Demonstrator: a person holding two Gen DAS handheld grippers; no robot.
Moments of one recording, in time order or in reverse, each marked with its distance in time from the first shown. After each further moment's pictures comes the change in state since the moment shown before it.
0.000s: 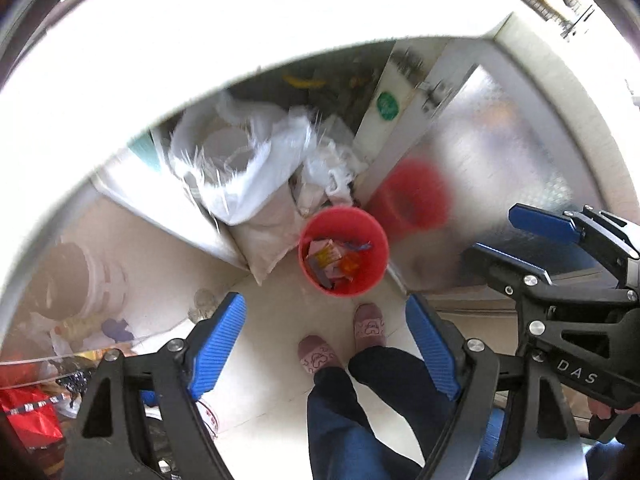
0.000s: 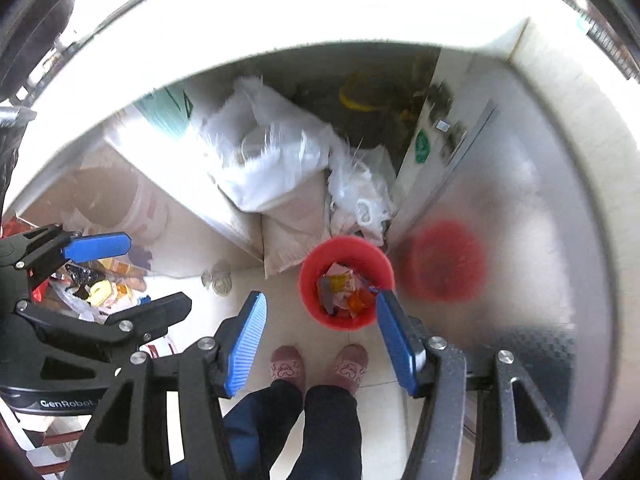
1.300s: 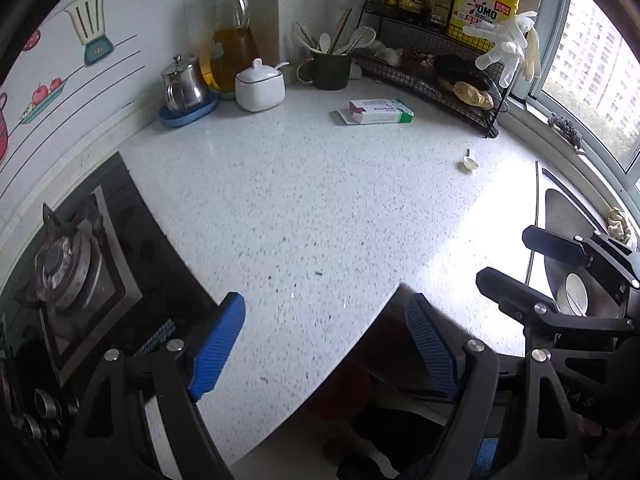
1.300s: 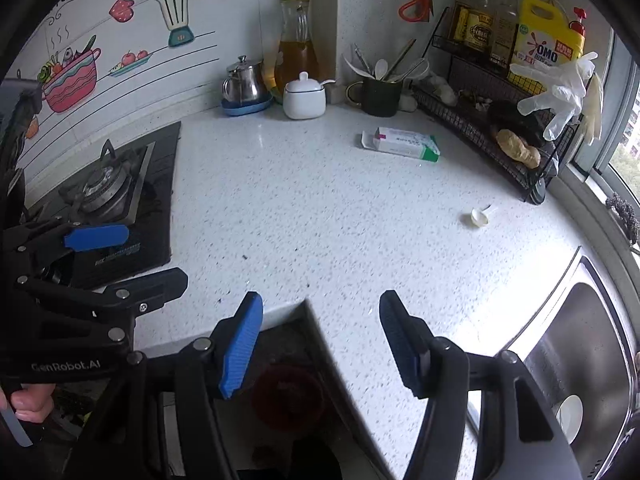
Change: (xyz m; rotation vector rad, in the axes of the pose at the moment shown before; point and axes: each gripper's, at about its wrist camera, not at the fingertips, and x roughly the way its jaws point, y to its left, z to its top) left arm -0.136 -0.094 0.215 0.287 -0.301 -0.034; right arm -0.155 -0.110 0.116 0.223 -0.343 -0.200
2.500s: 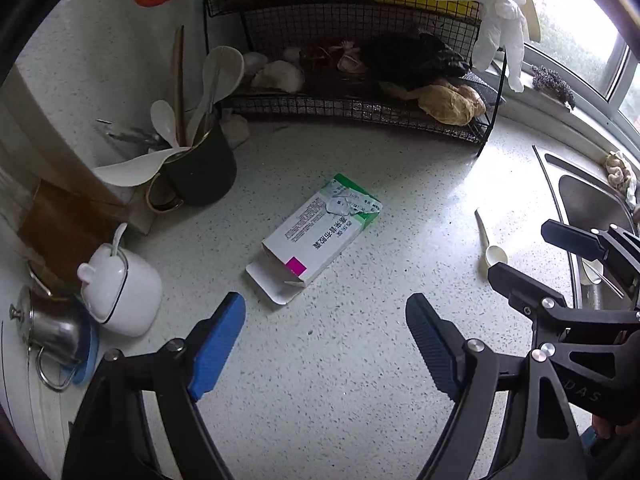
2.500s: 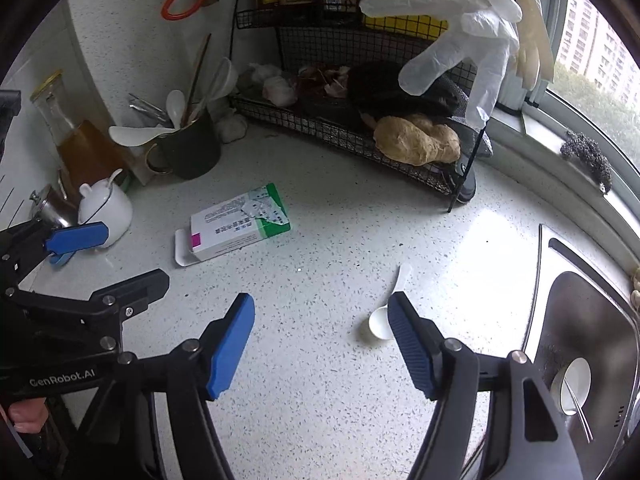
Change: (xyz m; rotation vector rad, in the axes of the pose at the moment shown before) left arm 0.185 -0.061 0.252 0.497 0.129 -0.189; right arm 0.106 -0.138 0.119 0.504 0.113 -0.295
